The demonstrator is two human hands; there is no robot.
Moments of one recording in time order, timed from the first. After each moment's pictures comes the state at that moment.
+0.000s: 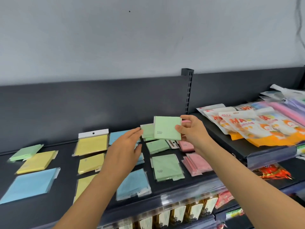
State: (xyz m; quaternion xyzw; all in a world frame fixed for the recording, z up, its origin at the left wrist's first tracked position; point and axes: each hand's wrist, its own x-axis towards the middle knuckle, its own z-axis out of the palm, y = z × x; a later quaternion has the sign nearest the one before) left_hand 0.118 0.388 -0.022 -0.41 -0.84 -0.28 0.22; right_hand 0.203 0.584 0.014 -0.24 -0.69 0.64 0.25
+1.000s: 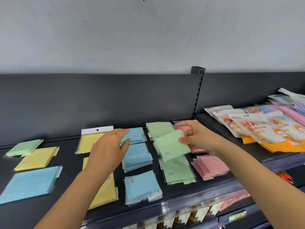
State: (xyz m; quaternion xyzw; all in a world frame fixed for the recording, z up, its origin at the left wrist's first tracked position) left_hand 0.065 0.353 -0.028 -0.33 -0.89 -0.26 0.17; right_hand 0.191 0.584 0.015 -0.21 -0.81 0.54 0.05
